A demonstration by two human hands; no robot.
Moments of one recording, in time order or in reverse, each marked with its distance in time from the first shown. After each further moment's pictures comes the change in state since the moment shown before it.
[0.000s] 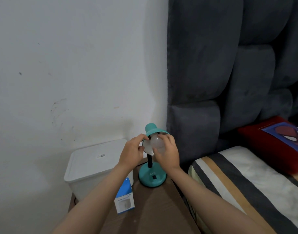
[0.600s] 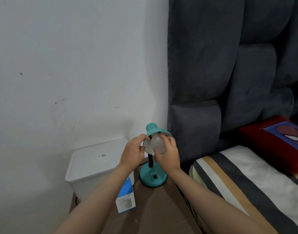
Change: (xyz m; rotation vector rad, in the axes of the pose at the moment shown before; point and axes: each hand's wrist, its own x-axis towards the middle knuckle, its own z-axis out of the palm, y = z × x) left_hand 0.000 0.000 0.001 0.022 0.001 0.007; right_hand -0.004 0.001 0.003 0.043 -0.024 0.084
